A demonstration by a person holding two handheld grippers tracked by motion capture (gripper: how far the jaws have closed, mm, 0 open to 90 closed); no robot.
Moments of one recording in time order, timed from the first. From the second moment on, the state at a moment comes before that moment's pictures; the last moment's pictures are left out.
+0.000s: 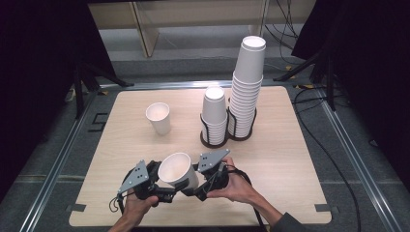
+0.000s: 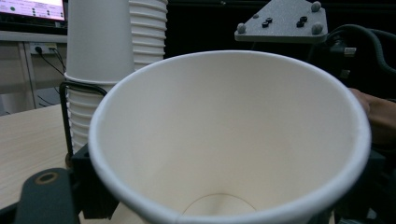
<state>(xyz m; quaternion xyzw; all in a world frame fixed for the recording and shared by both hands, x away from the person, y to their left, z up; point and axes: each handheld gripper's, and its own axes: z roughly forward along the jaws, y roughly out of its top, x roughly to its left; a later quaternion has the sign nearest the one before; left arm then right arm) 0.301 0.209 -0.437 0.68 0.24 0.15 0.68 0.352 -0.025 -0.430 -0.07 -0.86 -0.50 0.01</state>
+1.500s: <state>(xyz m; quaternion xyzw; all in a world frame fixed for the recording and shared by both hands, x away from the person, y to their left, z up) 0.342 0.260 -0.449 0.66 0.36 0.29 0.59 0.360 -0.103 -0.449 -0.21 -0.86 -0.45 -0.07</state>
